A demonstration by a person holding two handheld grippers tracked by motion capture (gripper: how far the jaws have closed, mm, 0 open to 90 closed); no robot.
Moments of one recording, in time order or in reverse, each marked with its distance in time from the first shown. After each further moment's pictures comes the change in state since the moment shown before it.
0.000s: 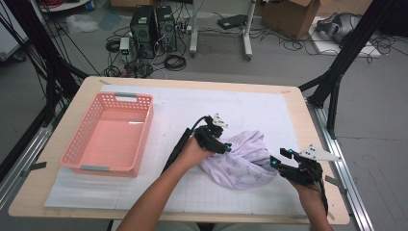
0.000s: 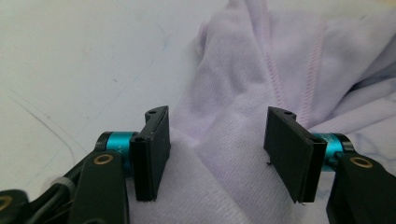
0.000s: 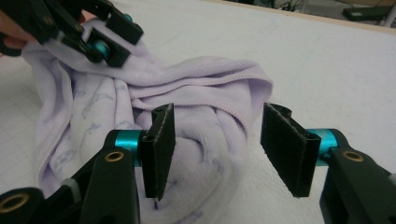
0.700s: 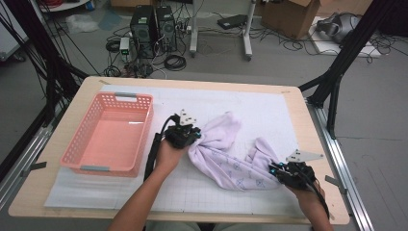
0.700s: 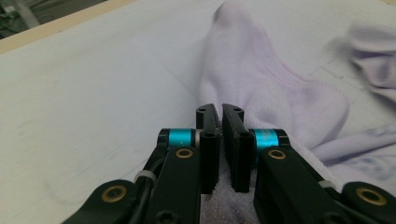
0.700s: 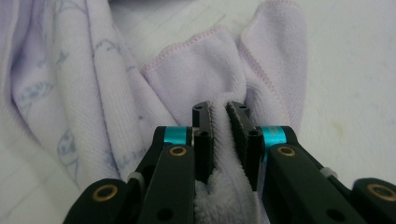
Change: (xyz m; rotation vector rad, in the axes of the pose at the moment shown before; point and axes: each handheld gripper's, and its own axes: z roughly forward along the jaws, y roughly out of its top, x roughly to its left) left arm 0.039 -0.054 -0.072 -0.176 0.231 -0.175; right arm 0.008 -0.015 0.007 0.280 0.010 -0.073
